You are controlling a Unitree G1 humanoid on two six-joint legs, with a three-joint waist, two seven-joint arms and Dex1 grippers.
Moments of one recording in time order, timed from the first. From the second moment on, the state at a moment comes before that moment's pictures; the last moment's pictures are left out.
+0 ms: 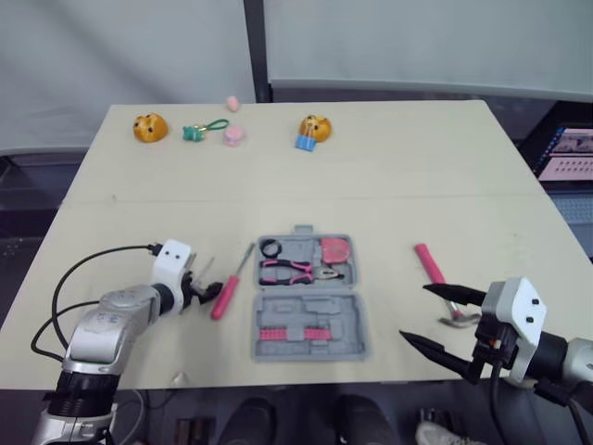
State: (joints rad) left arm -0.20 0.60 0.07 -0.17 -0.29 0.93 -0.34; right arm 0.40 -0.83 -0.48 -0.83 0.64 0.57 0.81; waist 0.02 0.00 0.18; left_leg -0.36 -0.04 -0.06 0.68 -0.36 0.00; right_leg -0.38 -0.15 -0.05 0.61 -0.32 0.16
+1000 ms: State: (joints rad) left arm -0.18 0.60 0.13 -0.16 -0.26 0.95 -0.34; right arm 0.37 -0.83 -0.48 -0.82 0.61 0.57 0.81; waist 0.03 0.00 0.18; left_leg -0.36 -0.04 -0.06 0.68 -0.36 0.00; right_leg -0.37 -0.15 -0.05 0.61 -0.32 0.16
